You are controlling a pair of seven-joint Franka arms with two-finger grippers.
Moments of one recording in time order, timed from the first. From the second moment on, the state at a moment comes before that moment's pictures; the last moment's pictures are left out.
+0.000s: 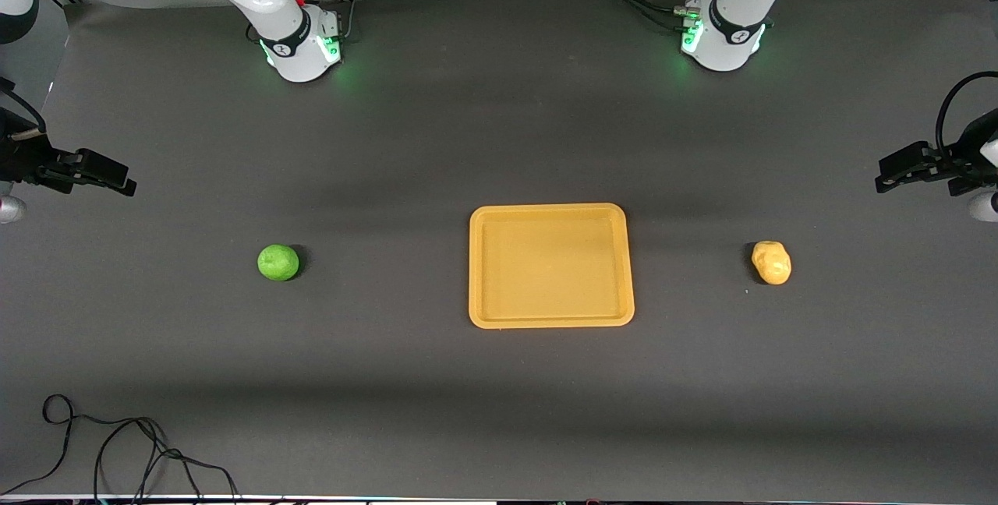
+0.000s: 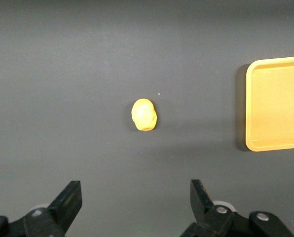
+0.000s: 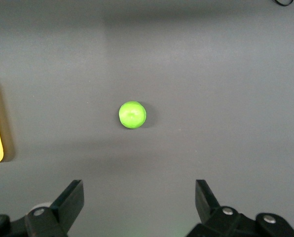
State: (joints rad) left arm -0.01 0.09 0.04 -1.52 -0.01 1.56 0.09; right arm 0.01 0.04 -0.07 -1.57 0.00 1.57 0.04
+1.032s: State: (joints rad) left arm -0.01 0.10 0.04 -1.52 -0.01 1.57 0.09; right arm 0.01 0.04 -0.07 -1.57 0.00 1.57 0.04
